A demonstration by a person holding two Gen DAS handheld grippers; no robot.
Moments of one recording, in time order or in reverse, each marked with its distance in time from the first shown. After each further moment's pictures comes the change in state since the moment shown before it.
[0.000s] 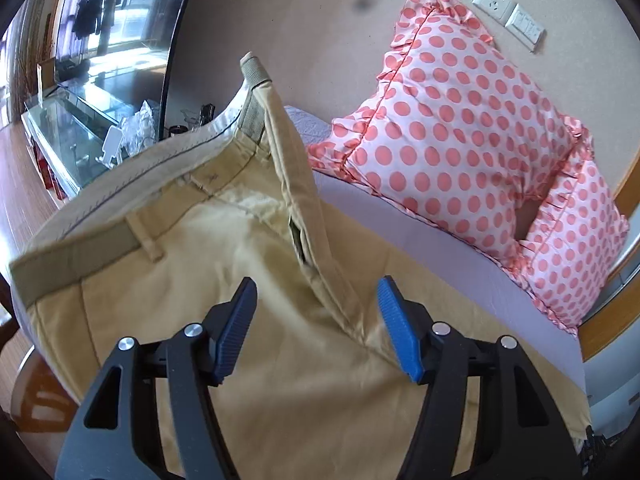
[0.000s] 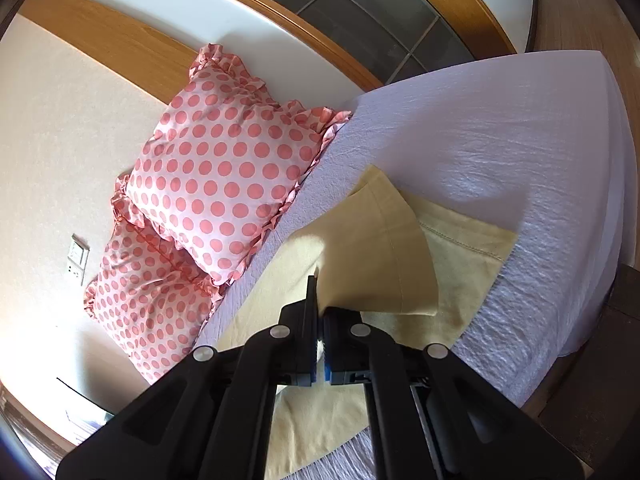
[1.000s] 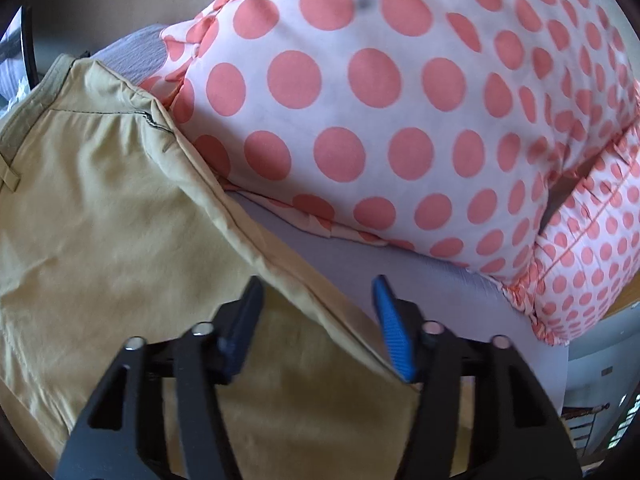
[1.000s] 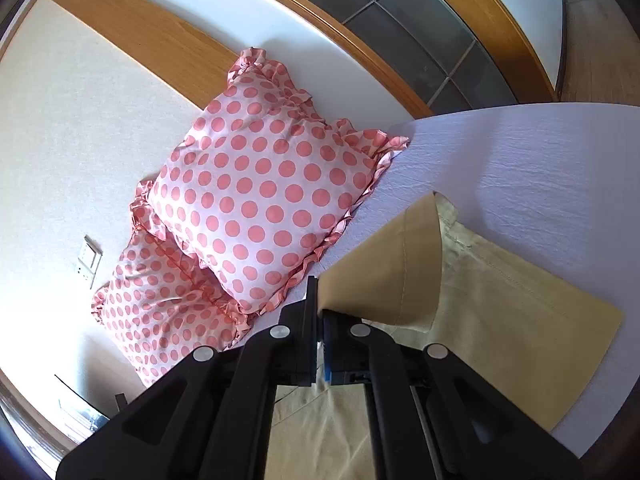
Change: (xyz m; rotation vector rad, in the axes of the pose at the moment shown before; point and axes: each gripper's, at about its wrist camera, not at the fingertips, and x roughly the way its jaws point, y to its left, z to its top) left arm 0.218 -0.130 0.077 -0.012 0.331 -0.115; right arm 0.041 0.059 0.025 -0.070 -0.066 0.062
